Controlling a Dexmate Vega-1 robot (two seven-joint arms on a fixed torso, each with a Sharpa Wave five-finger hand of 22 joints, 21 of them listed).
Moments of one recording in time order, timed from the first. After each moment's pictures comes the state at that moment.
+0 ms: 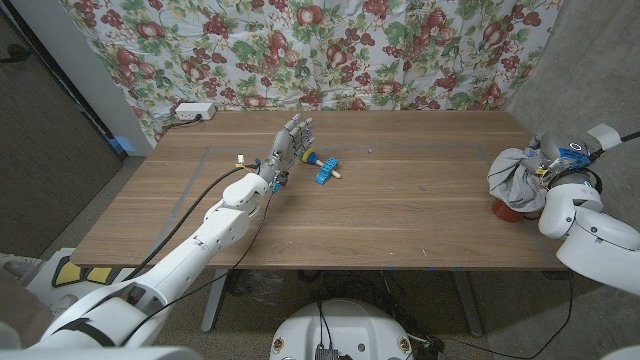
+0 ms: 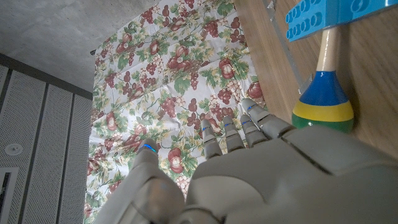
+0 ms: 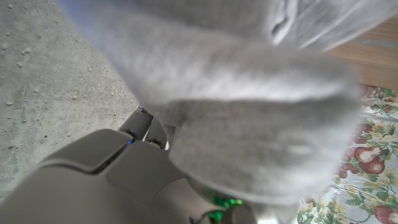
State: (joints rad) left arm 0.76 0.45 0.48 -1.31 -0.61 -0.24 -0.12; left_hand 0.04 -0.04 0.43 -0.09 0.24 0.24 -0.18 0.20 0.18 0.15 -0.09 0.20 0.19 0.07 -0.03 0.19 0.18 0.13 -0.03 0.19 0.17; right arm -1.42 -1.12 -0.05 -2.18 -0.20 -0.94 -0.50; right_hand 1.37 0.07 0.15 -0.14 0.24 0.75 -0.02 0.82 0.57 0.64 -0.10 0.78 0.85 0.82 -0.03 0.73 0.72 0.53 -0.05 1.51 0.23
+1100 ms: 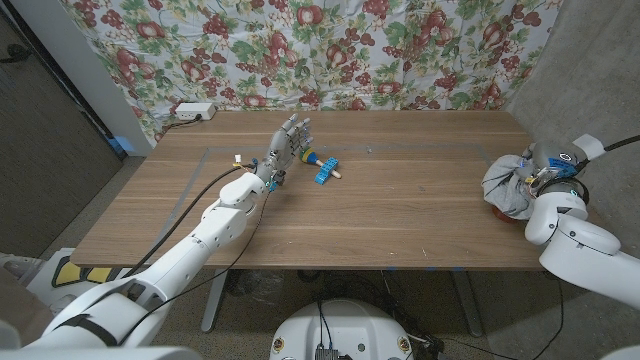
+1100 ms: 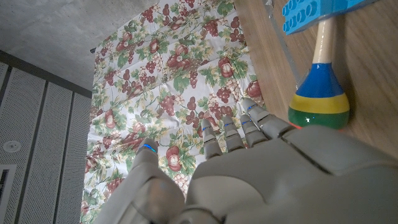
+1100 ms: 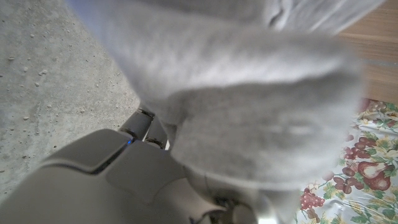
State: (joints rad) left arm 0.73 0.44 0.48 -1.26 -0.63 -0.25 -0.17; left_hand 0.04 -0.04 0.43 -0.09 0.24 0.24 -0.18 0.20 0.18 0.15 -0.09 0.20 0.19 0.07 -0.03 0.19 0.18 0.13 -0.03 0.19 0.17; right arm -1.35 -1.09 -0.17 -2.20 -0.19 -1.06 -0.53; right_hand 1.34 0.09 0.16 -0.14 0.23 0.76 -0.04 0.80 0.53 0.66 -0.11 0.75 0.83 0.82 -0.03 0.71 0.72 0.49 -0.05 1.53 0.21
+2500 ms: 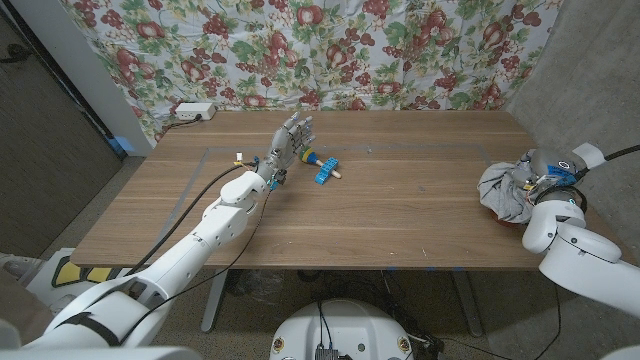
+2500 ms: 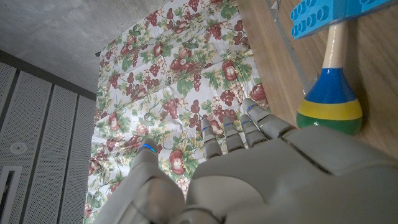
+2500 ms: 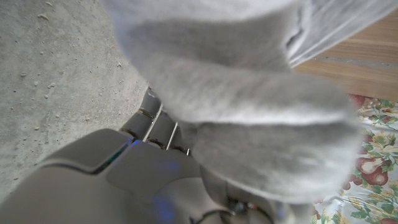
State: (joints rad) left arm 0.73 0.44 0.48 -1.27 -0.63 -0.26 -0.18; left_hand 0.04 -0.04 0.43 -0.09 0.24 0.24 -0.17 0.20 0.18 0.15 -0.09 0.20 0.19 0.07 -0.03 0.19 0.18 0.13 -0.03 0.19 0.17; right arm -1.40 -1.08 -0.14 -2.23 -0.14 -1.05 -0.59; right_hand 1.02 0.07 0.16 -0.03 0.25 0.66 -0.02 0.59 0.35 0.63 -0.04 0.56 0.61 0.83 -0.10 0.49 0.52 0.47 -0.04 1.46 0.18
